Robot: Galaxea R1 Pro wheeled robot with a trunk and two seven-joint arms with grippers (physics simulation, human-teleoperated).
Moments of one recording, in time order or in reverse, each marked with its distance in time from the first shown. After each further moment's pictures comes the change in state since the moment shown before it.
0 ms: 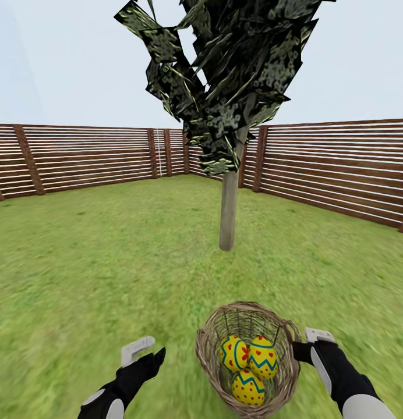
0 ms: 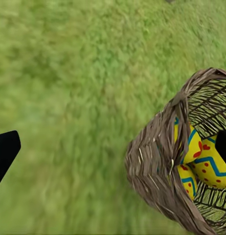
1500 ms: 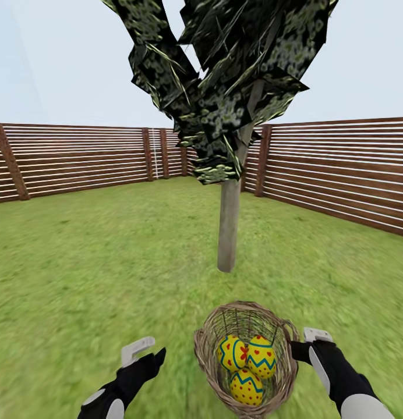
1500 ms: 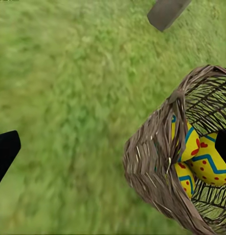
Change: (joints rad) left arm 0.000 0.000 -0.002 0.000 0.001 0.004 0.000; right arm -0.001 0.007 0.006 -0.003 -0.002 0.001 -0.001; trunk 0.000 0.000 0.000
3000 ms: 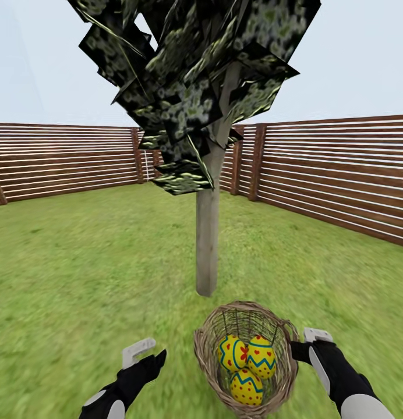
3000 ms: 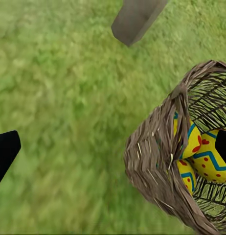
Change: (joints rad) left arm 0.000 0.000 -0.001 0.013 0.000 -0.001 0.001; right arm 0.000 0.000 0.000 0.000 0.000 0.000 0.000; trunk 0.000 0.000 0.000
